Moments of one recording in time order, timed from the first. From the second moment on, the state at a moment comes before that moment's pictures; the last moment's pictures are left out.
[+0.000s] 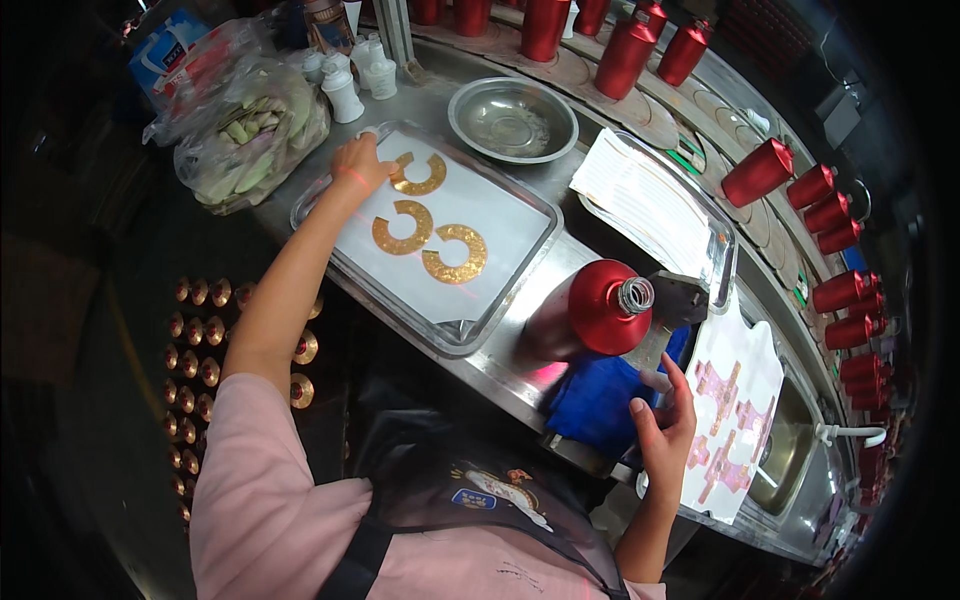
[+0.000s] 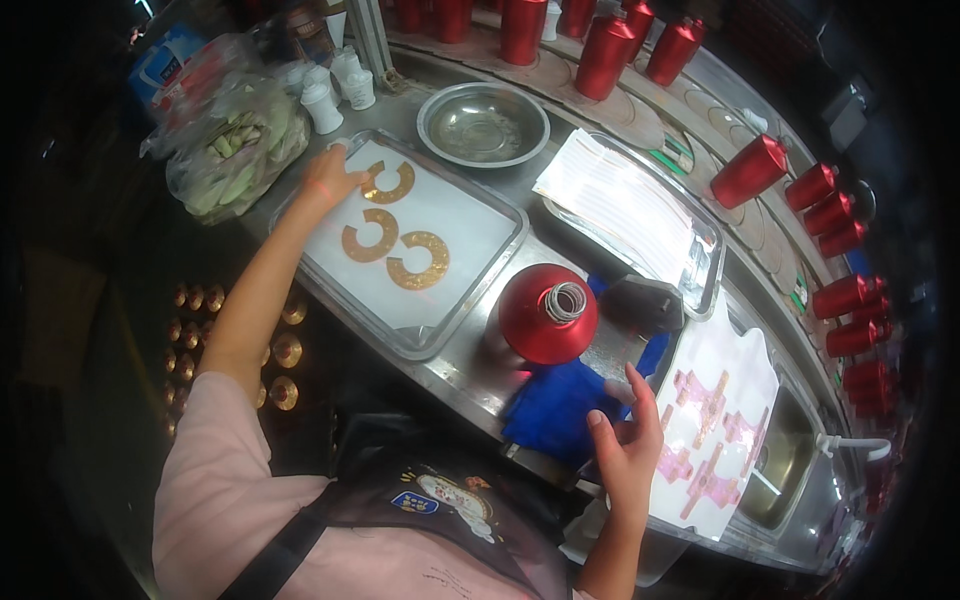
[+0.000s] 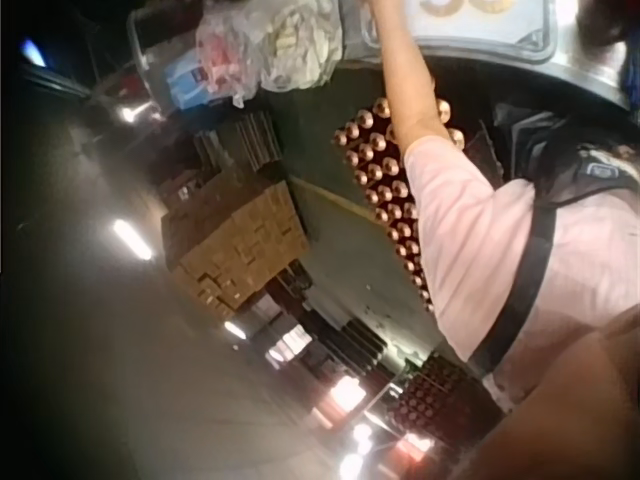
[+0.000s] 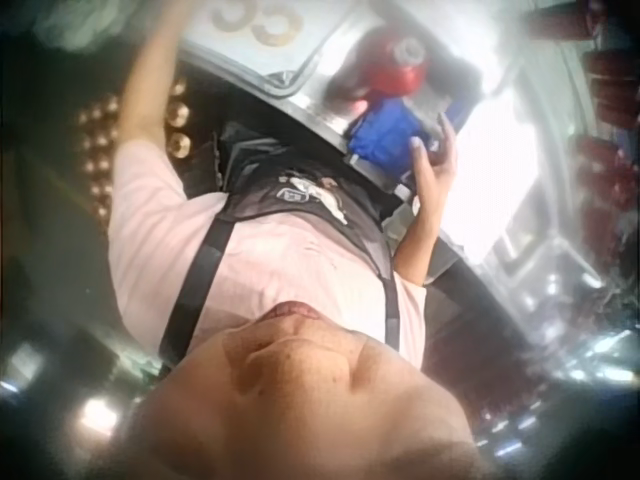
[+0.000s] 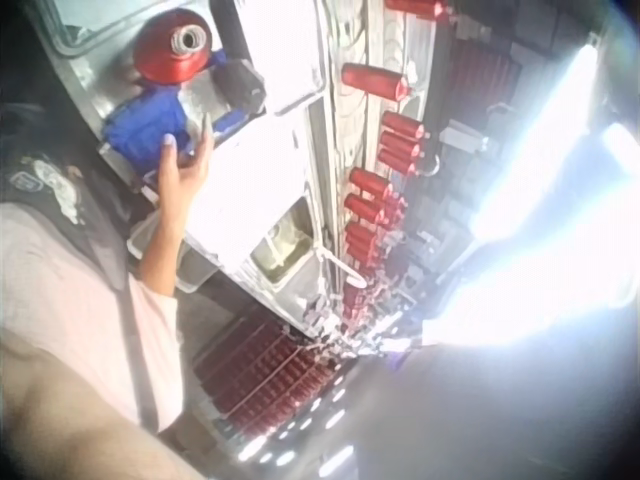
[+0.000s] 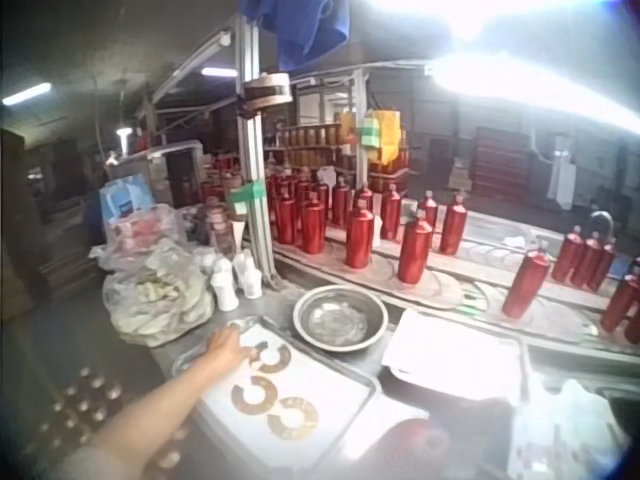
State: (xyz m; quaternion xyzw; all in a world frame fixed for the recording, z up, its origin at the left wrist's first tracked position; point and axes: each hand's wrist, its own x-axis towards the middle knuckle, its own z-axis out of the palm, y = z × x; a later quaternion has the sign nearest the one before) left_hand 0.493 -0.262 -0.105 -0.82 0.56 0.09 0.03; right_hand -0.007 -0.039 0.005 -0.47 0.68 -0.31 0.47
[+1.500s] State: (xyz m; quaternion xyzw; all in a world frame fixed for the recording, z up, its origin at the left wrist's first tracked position) left_hand 0.407 -0.145 0.012 -0.60 0.47 0.42 -0.50; right_hand 0.173 -0.029 -0.014 -0.38 0.43 -0.34 0.75
